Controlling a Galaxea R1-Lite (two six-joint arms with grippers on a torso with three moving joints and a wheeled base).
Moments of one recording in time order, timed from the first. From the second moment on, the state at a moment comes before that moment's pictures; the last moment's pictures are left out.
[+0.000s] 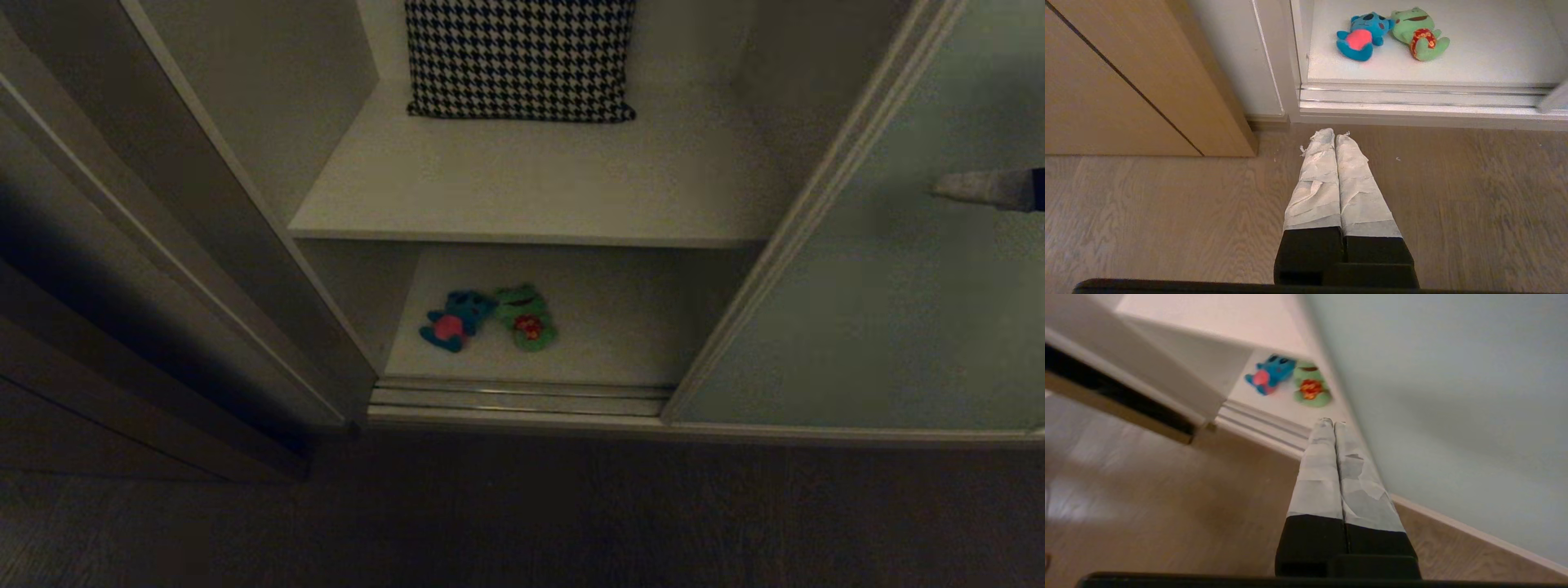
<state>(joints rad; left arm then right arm) 0.01 0.00 0.00 0.00 -0.02 0.05 -0.14 1.33 -1.28 0.08 0.64 0.06</state>
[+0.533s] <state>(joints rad) 0.01 0.00 0.00 0.00 -0.02 0.05 -0.35 1.16 -1.11 0.08 0.63 -0.03</state>
